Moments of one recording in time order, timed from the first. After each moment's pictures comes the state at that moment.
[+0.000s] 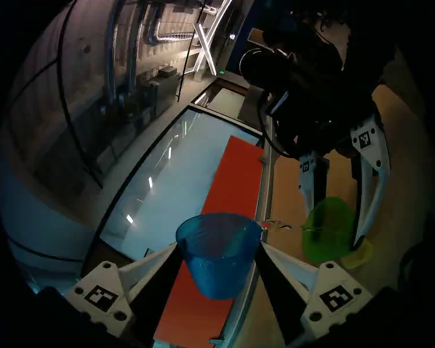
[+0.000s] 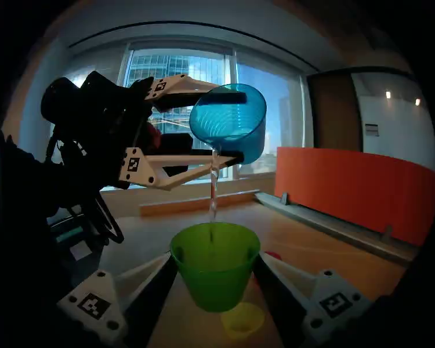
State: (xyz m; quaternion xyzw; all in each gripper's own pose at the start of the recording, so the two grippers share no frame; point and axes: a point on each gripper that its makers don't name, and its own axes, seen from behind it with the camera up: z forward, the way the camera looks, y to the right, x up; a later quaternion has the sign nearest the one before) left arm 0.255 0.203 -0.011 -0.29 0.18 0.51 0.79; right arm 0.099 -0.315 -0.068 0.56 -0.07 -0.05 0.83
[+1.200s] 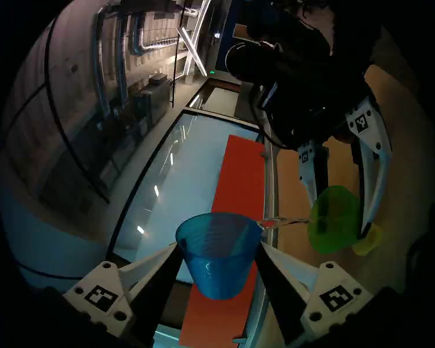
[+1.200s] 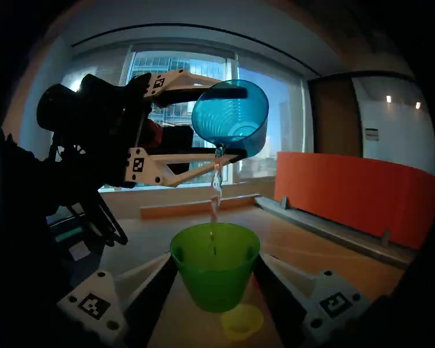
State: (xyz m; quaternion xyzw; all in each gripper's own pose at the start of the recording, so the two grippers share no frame) left arm 0.273 0.207 -0.018 -0.26 0.21 0.56 0.76; right arm 0.106 -0.313 -0.072 0.56 -0.06 -0.05 0.83
